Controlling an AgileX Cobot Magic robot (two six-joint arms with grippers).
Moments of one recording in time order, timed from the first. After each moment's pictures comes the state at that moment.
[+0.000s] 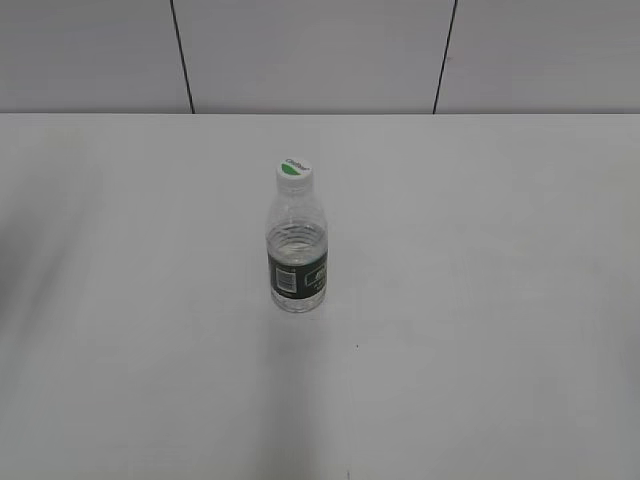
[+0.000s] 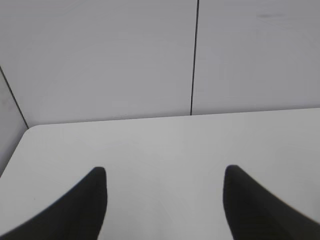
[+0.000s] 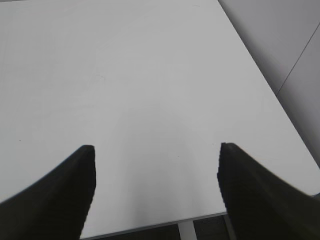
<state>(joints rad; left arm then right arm) -0.04 0.86 -0.57 0.00 0.05 0.05 0.04 -0.01 -0.50 -0.13 1.08 0.00</state>
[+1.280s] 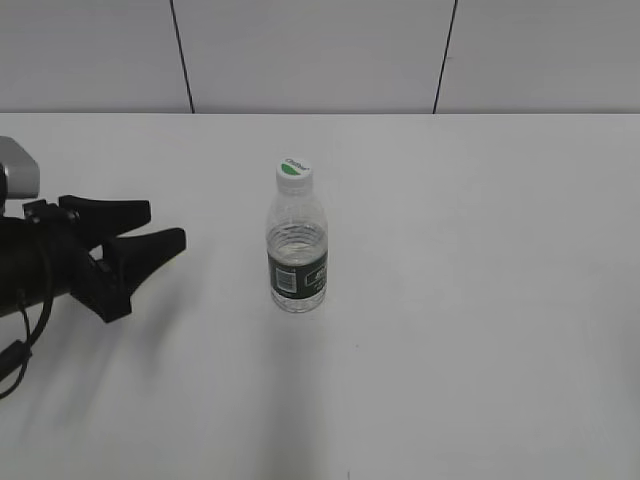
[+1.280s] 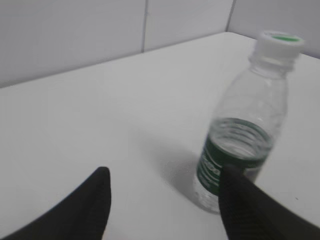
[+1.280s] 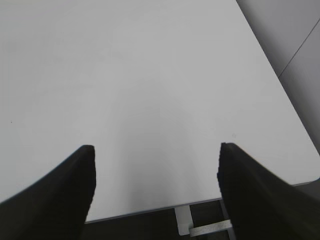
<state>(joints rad) -0.04 1.79 -0.40 0.87 -1.18 -0.31 0.04 0.09 -0.50 -0.13 1.08 0.00</state>
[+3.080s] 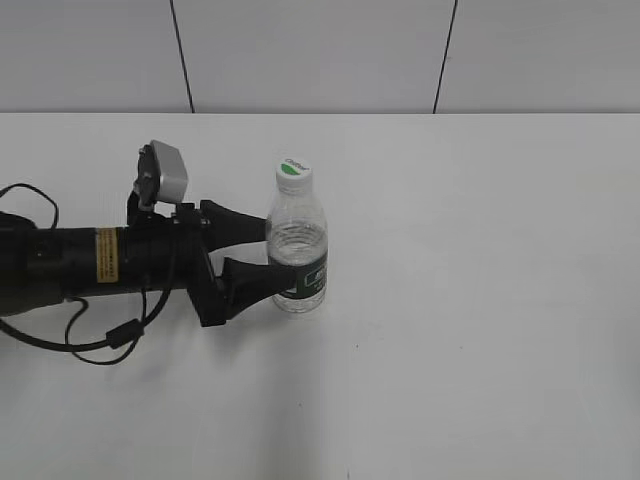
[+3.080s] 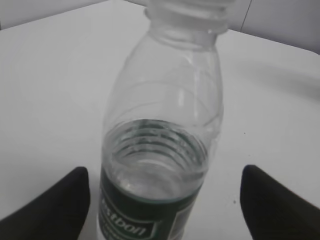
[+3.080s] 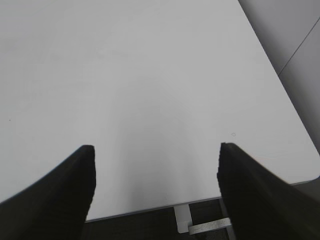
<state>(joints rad) -0.23 2.08 -0.77 1.17 -1.15 -0.50 0.04 0.11 -0.50 -0.14 1.08 0.00</state>
